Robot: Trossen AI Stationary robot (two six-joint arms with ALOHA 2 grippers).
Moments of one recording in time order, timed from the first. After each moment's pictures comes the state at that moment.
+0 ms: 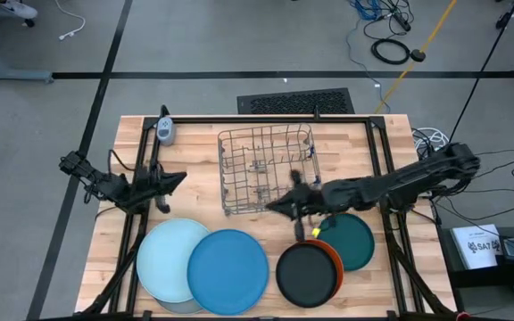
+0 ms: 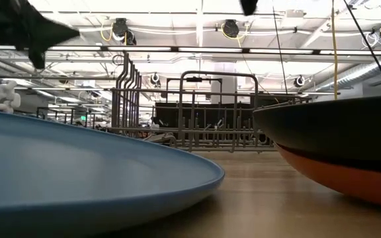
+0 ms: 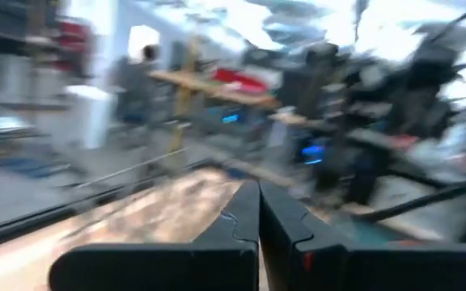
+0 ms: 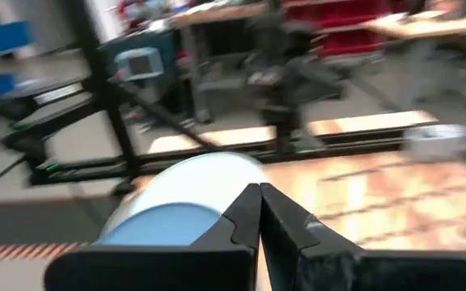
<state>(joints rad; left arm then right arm) -0.53 0.00 0.04 0.26 -0.83 -0.05 0.28 1.40 0.98 0.28 0.21 0.20</state>
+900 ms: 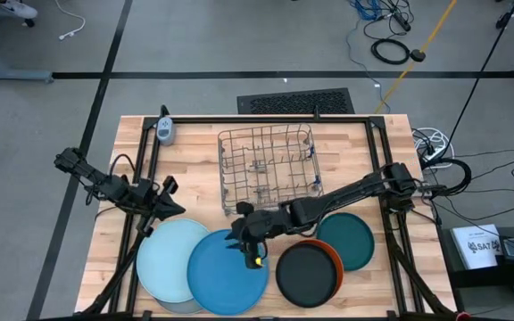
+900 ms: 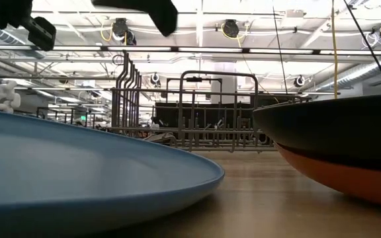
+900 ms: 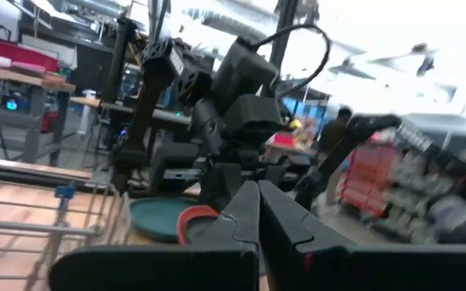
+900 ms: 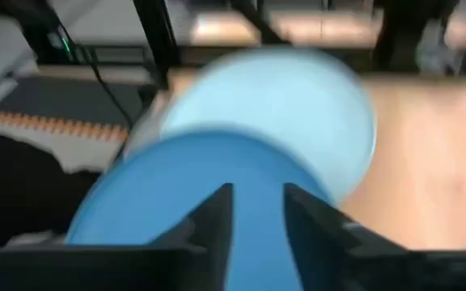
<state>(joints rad) -0.53 0.11 0.04 0.33 -0.23 -0.14 0.28 1.99 1.59 -0.12 0.02 0.18</state>
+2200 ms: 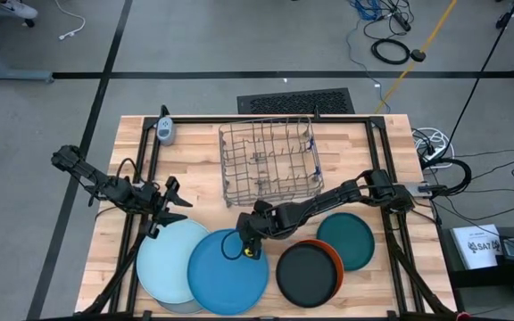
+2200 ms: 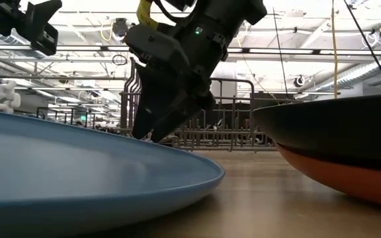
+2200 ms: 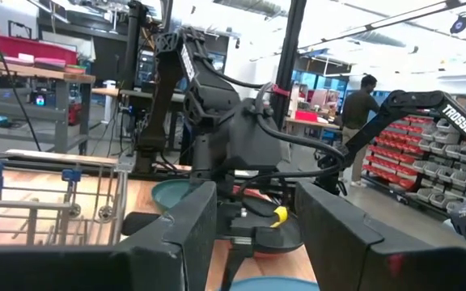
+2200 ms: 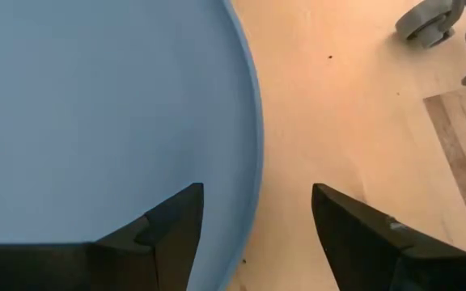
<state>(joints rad) -0.53 0.18 0.04 0.33 -0.27 -0.10 0.24 2.17 1.61 -0.45 0.16 0.49</state>
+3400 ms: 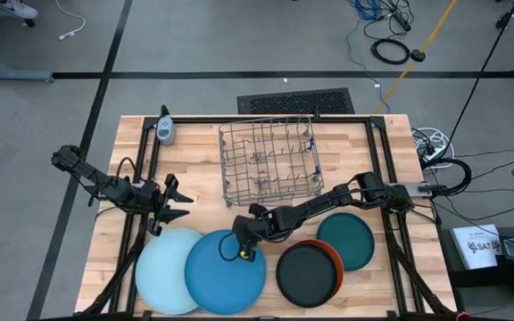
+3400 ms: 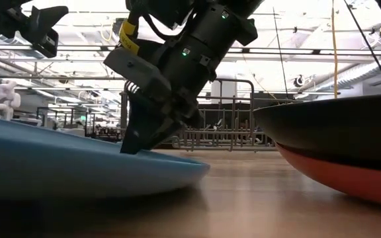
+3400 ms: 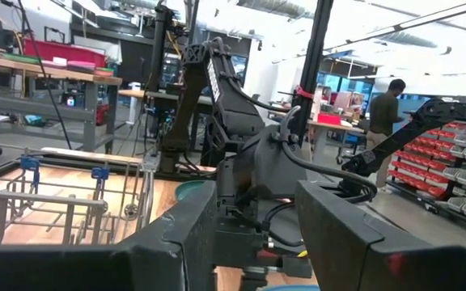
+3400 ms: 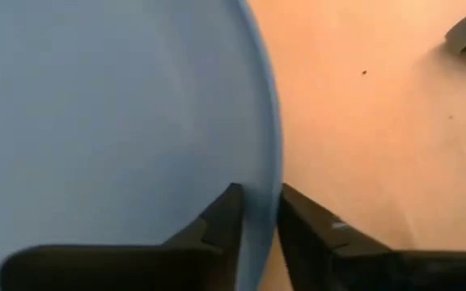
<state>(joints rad) -0.53 0.18 0.04 0.33 -0.35 -0.09 0.24 2.25 1.61 -0.31 0.16 0.47</state>
